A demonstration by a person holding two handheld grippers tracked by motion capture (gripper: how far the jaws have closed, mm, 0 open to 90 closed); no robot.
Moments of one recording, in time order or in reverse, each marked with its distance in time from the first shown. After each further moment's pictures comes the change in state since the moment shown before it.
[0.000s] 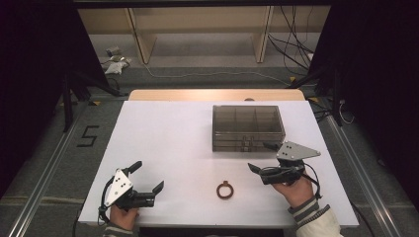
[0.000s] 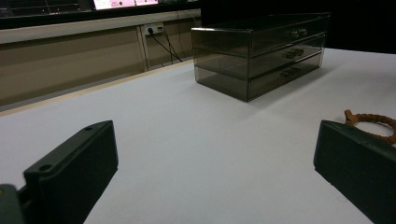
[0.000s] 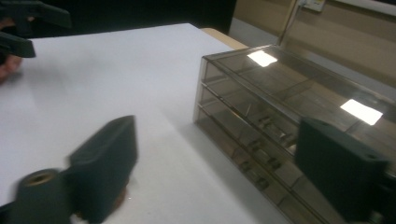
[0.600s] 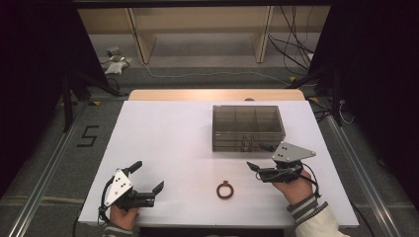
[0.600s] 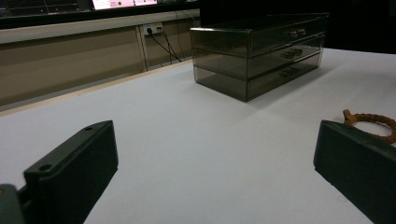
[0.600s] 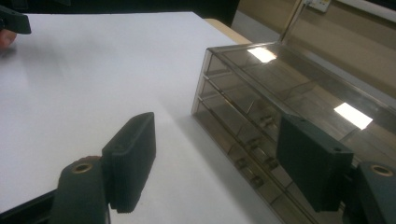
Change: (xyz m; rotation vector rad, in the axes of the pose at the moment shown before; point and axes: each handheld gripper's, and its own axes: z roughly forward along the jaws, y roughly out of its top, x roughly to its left) left arm 0.000 0.000 0.000 0.000 -0.004 0.000; right arm 0.002 0.003 0.003 0.035 0.005 -0.076
